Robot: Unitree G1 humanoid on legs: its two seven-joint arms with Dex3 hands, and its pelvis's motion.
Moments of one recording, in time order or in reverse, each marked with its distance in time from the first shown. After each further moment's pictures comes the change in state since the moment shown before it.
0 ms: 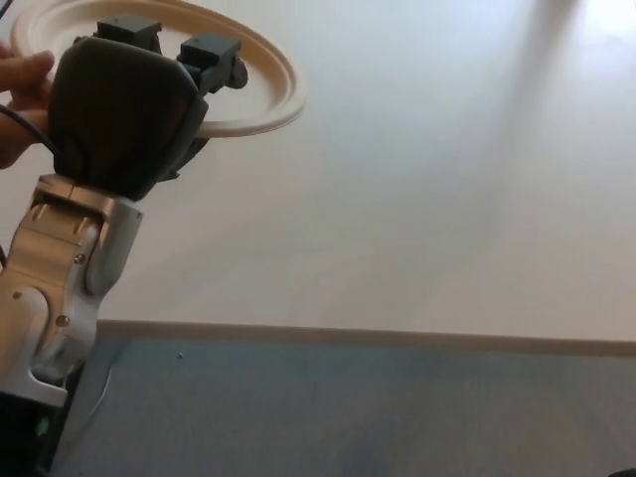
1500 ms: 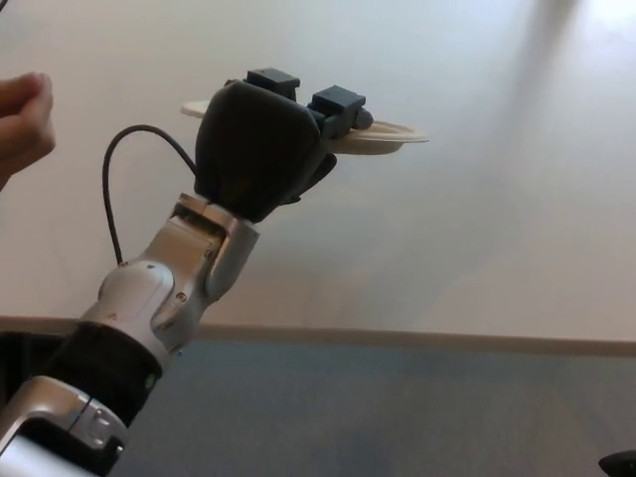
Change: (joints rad) left_arm -0.258 -0.165 -0.297 0.576 -0.080 -0.121 0.331; right_arm -0.034 0.000 0.011 -0.012 -0.003 -0.003 0.001
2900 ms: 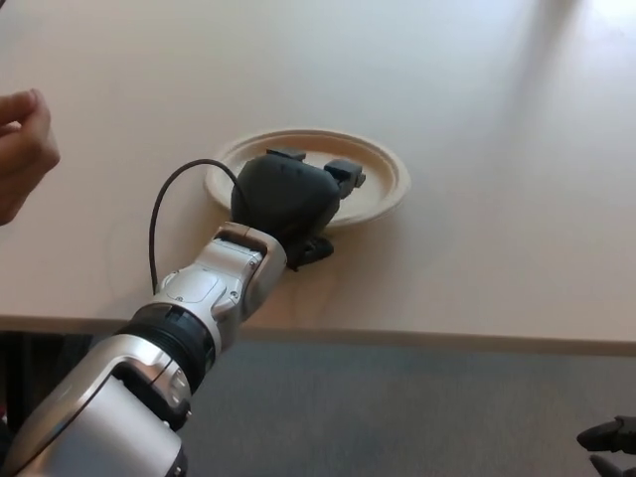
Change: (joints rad) left_arm -0.160 -0.138 -0.156 0.494 -0.089 0.080 -0.178; right_arm -0.050 0.000 0.038 -0.039 -0.034 -0.001 0.006
